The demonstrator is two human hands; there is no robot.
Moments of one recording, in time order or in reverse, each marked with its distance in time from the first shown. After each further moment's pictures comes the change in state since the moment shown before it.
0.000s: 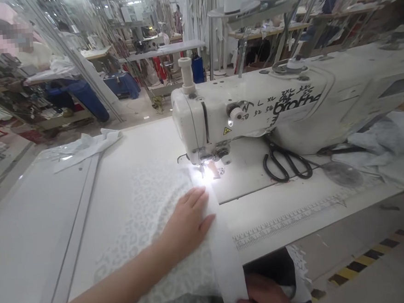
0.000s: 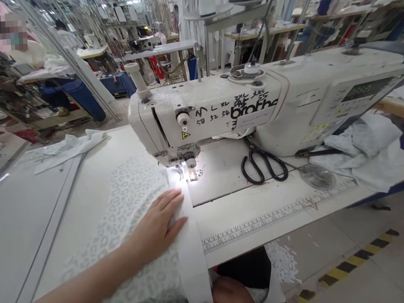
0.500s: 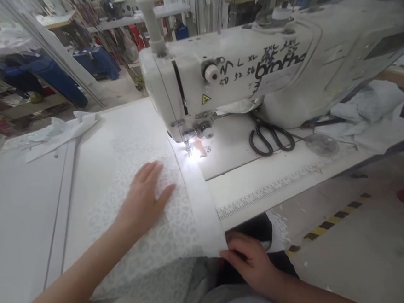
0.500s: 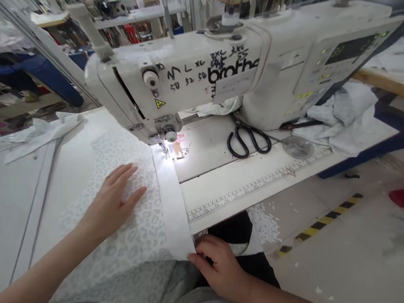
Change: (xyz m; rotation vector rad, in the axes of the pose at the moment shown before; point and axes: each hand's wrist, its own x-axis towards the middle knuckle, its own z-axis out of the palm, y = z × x) left_hand -0.011 -0.036 -0.026 0.121 0.037 -0.283; right_hand 0.007 -0.018 0.004 0.195 0.222 0.033
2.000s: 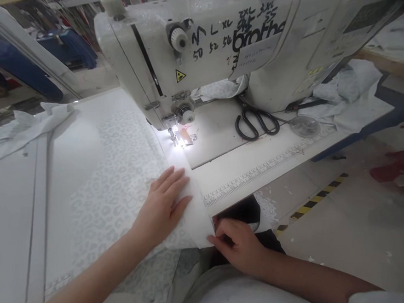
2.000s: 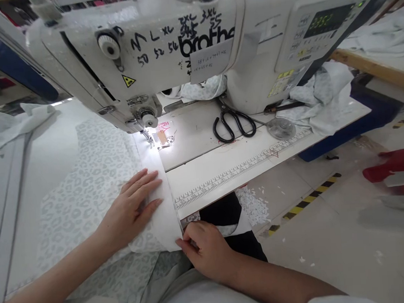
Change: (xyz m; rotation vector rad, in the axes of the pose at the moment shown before) left_hand -0.026 0.047 0.025 -0.163 -0.023 0.360; right_hand 0.002 -0.016 -0.006 -0.258 0.077 -0.126
